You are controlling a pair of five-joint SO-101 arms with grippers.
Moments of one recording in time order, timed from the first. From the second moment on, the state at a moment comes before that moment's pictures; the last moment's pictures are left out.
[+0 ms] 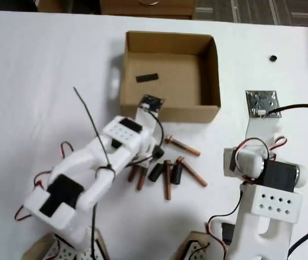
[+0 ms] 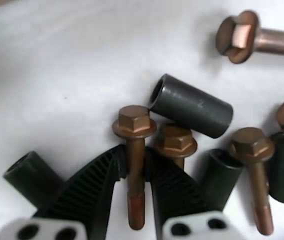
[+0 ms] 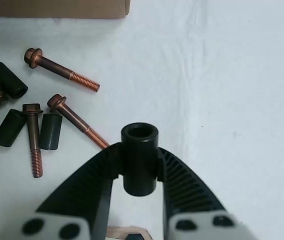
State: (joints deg) left arm 21.3 11.0 29.6 56.6 12.9; right arm 8.7 -51.7 36.8 90.1 13.2
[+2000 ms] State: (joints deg) left arm 20.7 -58.6 38.2 56.3 29.8; right arm -41.6 -89.4 70.2 56.4 -5.8
